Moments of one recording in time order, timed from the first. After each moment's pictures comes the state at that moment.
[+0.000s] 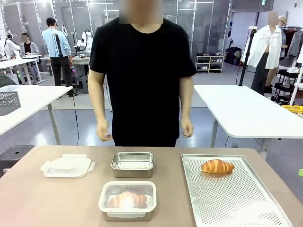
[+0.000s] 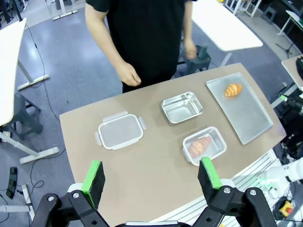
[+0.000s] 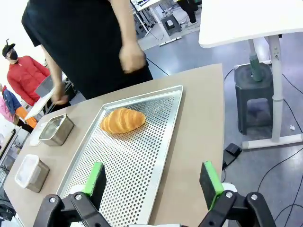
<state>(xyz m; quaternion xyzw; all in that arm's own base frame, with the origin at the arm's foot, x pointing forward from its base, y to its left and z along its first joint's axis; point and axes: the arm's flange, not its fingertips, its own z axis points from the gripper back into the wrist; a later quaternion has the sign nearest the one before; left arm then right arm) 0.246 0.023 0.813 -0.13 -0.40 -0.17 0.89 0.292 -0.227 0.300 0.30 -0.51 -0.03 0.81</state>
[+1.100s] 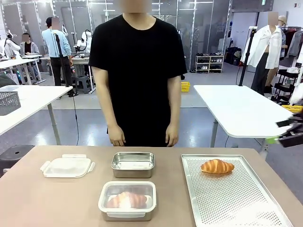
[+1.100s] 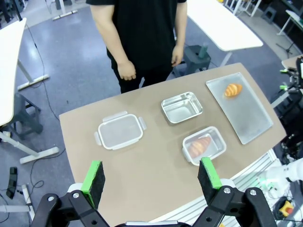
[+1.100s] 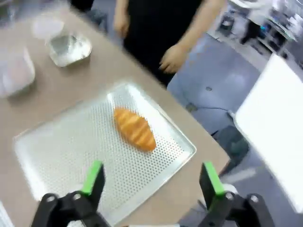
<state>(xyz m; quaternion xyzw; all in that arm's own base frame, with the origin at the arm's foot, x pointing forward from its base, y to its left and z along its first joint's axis) 0.246 0.023 0.813 -0.12 -0.40 -0.17 0.89 0.377 -0.102 0.481 0.07 -0.44 0.42 0.79</state>
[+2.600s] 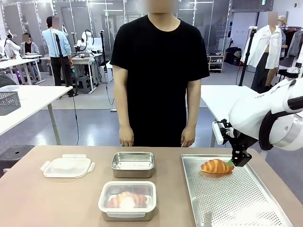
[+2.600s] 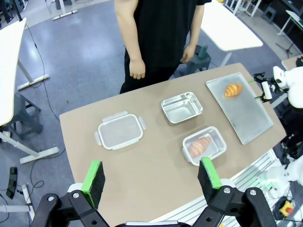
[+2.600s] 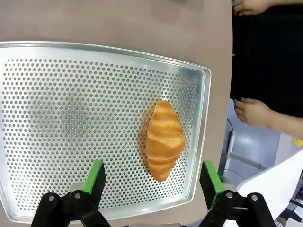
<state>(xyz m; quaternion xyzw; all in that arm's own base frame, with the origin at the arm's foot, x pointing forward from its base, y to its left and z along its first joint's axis) 0.246 0.023 0.813 -0.13 -0.40 -0.17 0.89 0.456 0.044 0.408 -0.06 -0.24 0.72 0.65</state>
